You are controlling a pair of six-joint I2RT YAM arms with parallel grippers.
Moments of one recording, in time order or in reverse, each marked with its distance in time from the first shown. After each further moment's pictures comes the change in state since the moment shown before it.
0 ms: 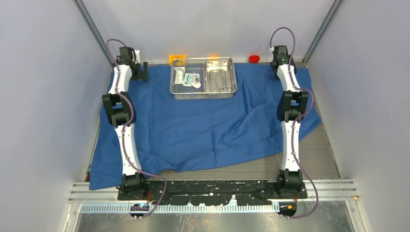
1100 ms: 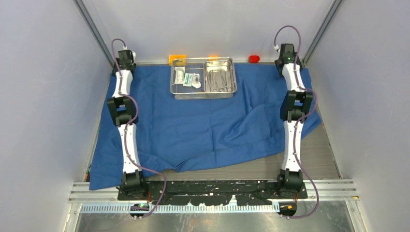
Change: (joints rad) left arm 0.027 0.319 0.356 0.174 -0.397 0.291; right arm -0.029 -0.001 0.006 0.069 0.003 -0.131
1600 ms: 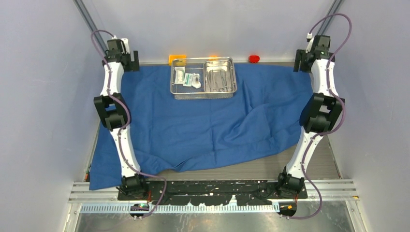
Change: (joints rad) left arm 0.017 -0.357 -0.296 -0.069 0.355 -0.317; right arm -0.170 -0.542 -0.431 -0.116 -0.455 0.381
